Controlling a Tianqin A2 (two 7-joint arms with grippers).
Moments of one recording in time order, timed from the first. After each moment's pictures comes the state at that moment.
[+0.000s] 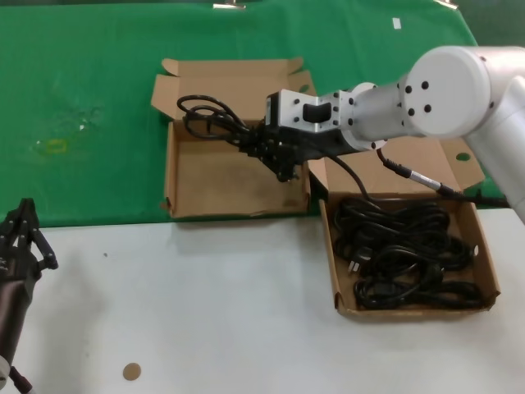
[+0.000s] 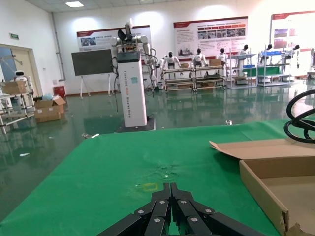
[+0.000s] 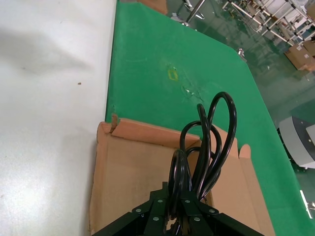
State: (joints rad) left arm 0.00 -0.30 1.60 -1.60 -1.80 0.00 0.00; right arm 1.05 0.33 -2.18 1.13 1.03 -0.97 0.23
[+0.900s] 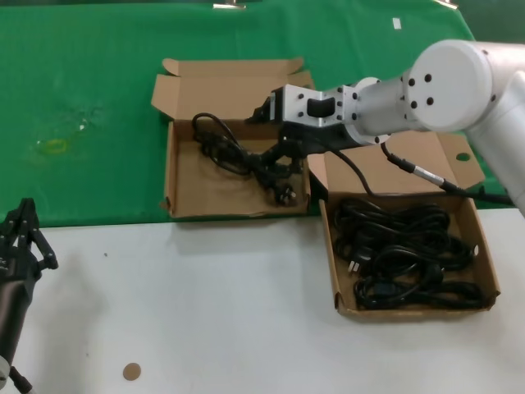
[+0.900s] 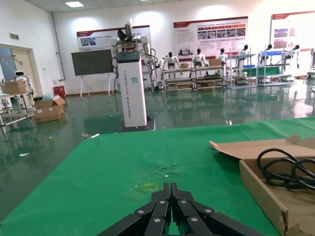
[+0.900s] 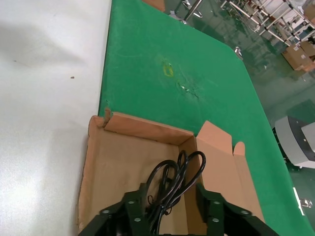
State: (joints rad) left arm 0.00 -0.30 1.60 -1.60 -1.80 0.00 0.00; right arm 1.07 0.32 -2.17 1.08 1.04 -0.95 0.19
